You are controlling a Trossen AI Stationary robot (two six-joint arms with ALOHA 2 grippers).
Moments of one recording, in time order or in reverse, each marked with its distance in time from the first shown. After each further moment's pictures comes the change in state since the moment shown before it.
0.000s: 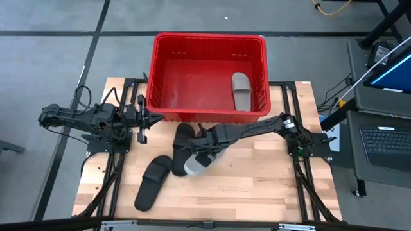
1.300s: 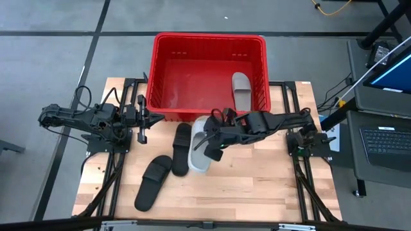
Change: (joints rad) left arm 0.000 0.000 0.000 -0.004 -0.004 0.000; right arm 0.078 -0.185 0.272 -0.054 0.301 -0.316
